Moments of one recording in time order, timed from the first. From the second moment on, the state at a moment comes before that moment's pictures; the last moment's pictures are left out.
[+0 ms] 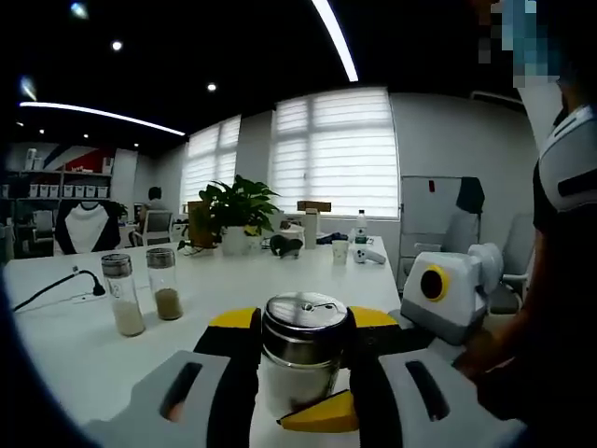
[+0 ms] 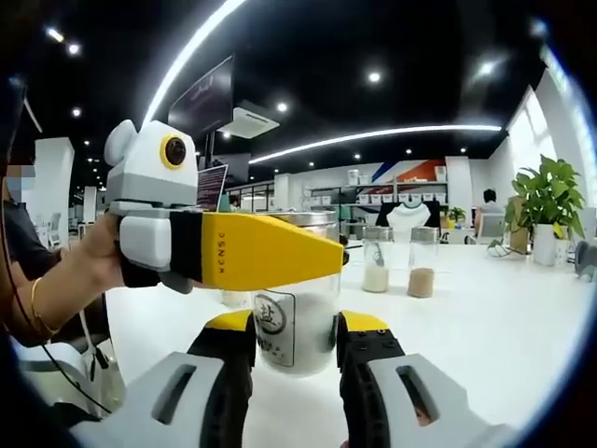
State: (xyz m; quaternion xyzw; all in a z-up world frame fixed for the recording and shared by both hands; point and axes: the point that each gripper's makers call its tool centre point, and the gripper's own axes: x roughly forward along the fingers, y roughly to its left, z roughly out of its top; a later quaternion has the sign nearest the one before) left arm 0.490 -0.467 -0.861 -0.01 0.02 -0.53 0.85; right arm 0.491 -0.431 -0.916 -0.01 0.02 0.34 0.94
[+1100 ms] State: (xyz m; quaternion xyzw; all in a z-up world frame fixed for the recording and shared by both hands) left arm 0.527 -0.472 -0.870 -0.01 0.01 -0.43 0.90; right arm 0.526 -0.446 -0.931 -0.03 0.01 0.27 0.96
